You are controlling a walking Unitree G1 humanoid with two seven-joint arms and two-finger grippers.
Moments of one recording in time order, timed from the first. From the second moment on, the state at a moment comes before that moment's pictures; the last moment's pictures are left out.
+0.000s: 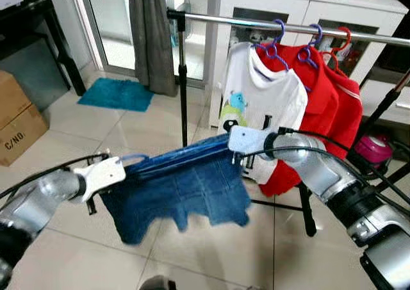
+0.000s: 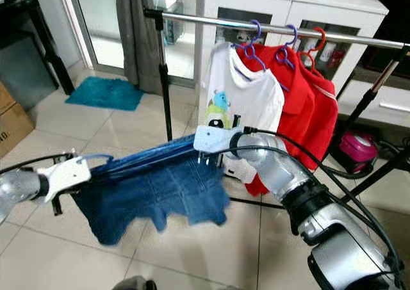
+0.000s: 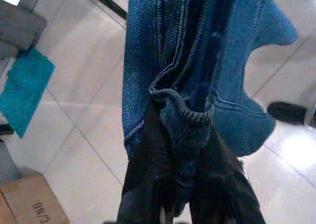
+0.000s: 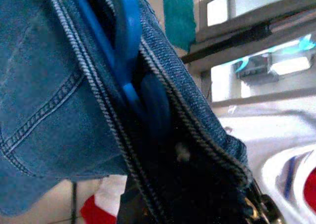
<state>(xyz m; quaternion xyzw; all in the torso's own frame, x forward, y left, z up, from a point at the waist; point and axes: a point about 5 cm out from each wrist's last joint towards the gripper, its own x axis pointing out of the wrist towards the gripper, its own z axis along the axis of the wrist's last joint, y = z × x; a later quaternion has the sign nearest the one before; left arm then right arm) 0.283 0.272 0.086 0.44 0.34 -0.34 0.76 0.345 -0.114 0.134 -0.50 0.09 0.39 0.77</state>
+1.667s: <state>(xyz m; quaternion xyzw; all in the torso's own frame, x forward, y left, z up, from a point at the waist) 0.258 0.258 0.034 0.40 0.47 -0.42 0.66 0.319 -0.127 0.070 -0.30 0.19 0.48 0.80</state>
